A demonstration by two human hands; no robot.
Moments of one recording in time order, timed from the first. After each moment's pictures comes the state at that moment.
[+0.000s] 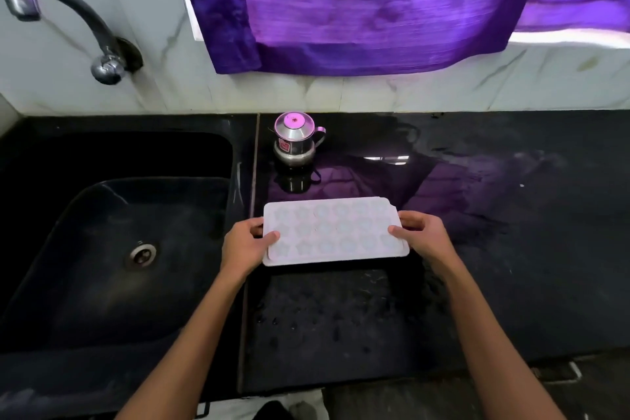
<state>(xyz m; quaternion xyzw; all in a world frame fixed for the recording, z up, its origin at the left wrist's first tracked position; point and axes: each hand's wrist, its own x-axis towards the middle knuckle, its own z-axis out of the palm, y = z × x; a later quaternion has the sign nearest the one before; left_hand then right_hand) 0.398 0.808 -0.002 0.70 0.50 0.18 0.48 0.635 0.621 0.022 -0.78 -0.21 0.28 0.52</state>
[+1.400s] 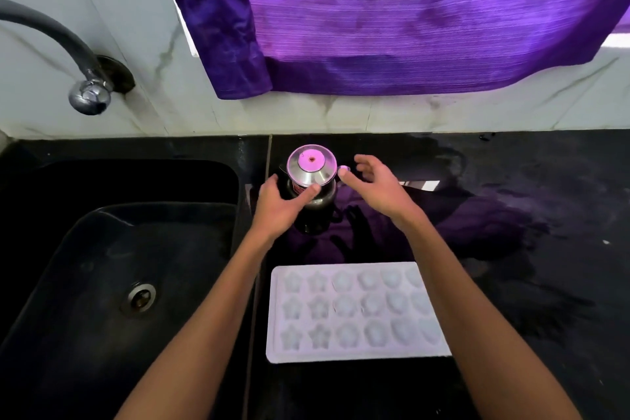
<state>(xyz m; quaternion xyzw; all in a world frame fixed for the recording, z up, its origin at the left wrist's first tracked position) 0.516 0.929 0.021 0.67 0.49 0.22 0.52 0.673 0.829 0.059 -0.75 -0.36 0.33 0.45</state>
